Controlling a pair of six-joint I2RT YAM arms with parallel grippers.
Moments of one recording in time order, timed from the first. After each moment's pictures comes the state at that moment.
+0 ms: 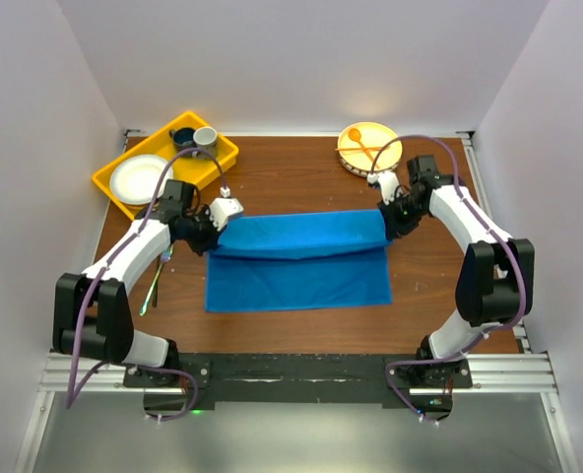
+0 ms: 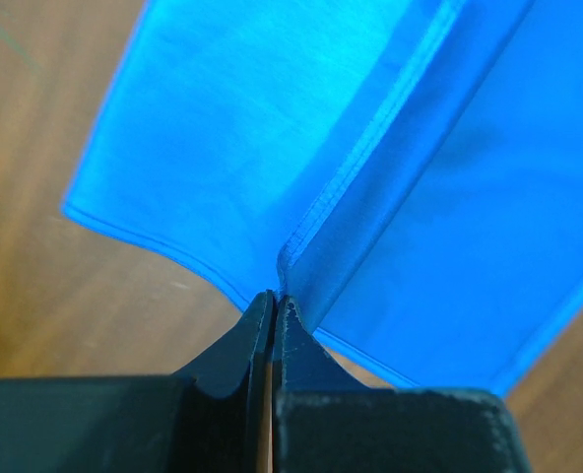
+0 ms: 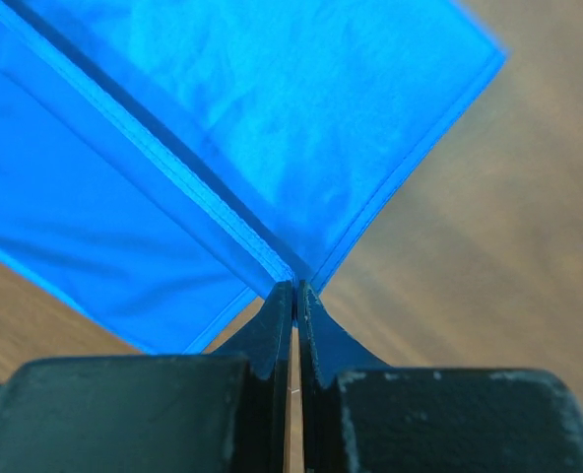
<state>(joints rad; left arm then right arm) -0.15 1.43 0.96 -0.58 0.40 0.70 0.09 1.65 1.29 -0.86 -0.32 -0.54</state>
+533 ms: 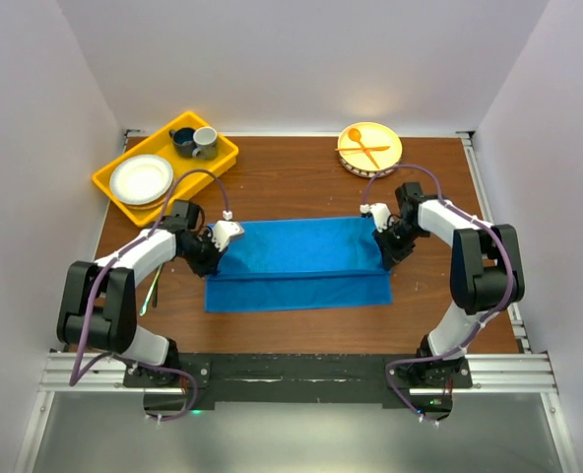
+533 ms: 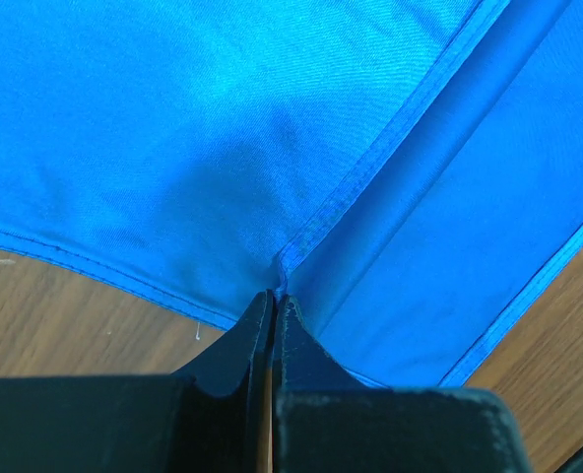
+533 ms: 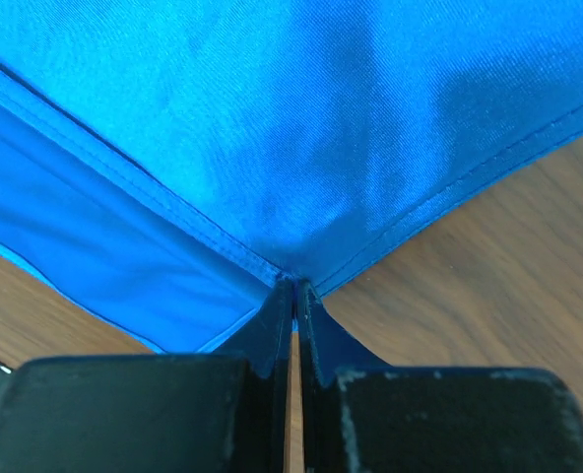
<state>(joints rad) -0.15 1.48 0.79 -0.57 0.40 0.69 0.11 1.74 1.07 -0.79 -0.30 -0.55</state>
